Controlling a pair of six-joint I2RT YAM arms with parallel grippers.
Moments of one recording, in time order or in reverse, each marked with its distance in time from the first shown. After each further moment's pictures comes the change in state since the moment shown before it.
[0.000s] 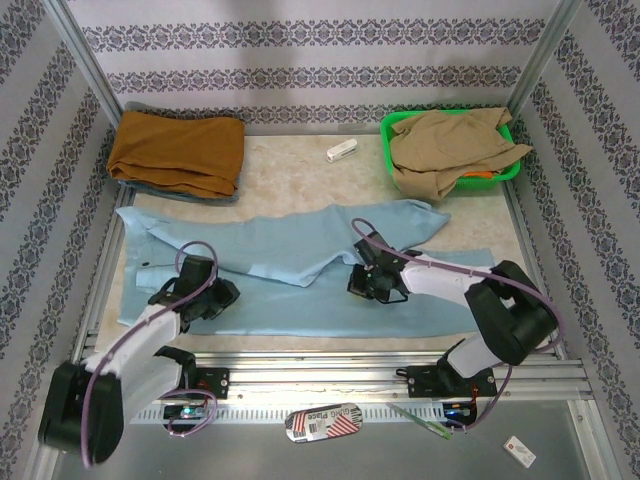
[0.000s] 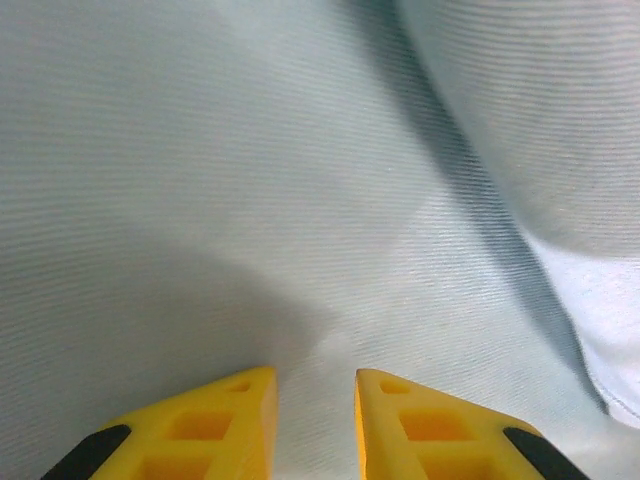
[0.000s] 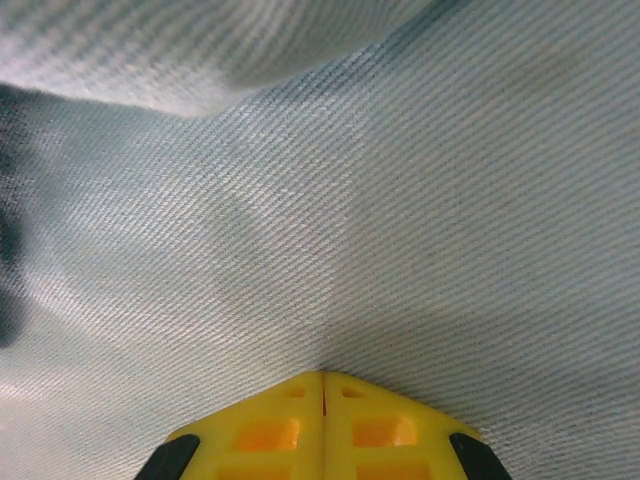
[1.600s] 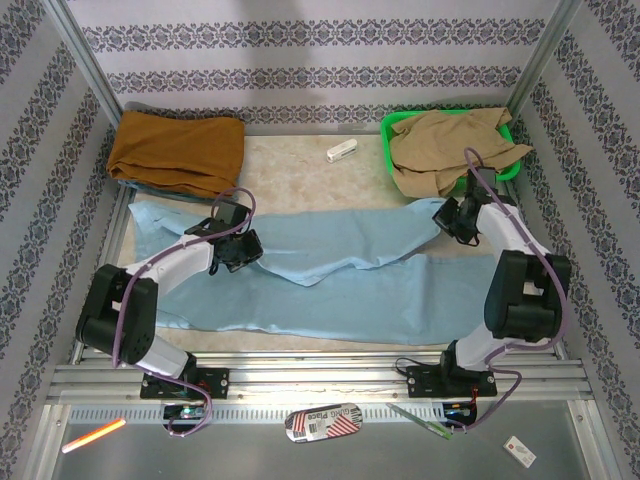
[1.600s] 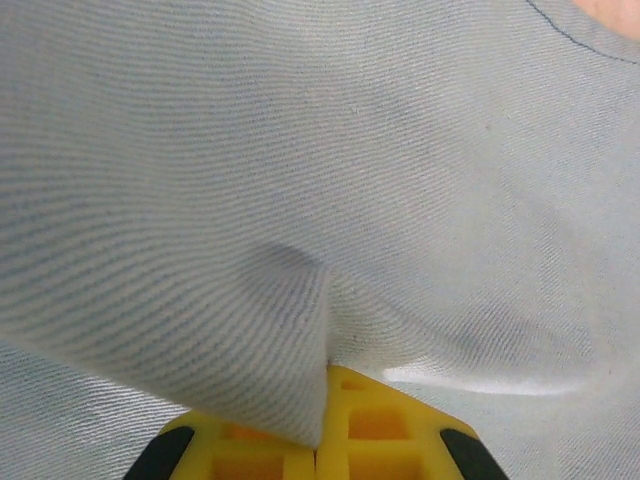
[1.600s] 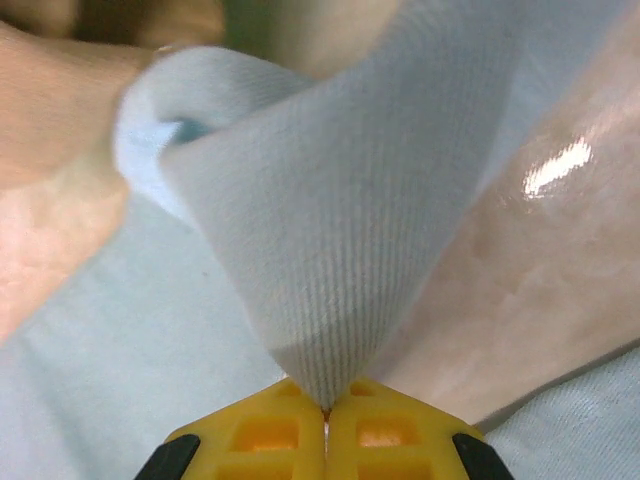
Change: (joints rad) left arm -0.098 0.606 0.538 0.020 -0.024 0.113; right arm -0.792 0.092 0.423 -0.261 -0.008 -0.333
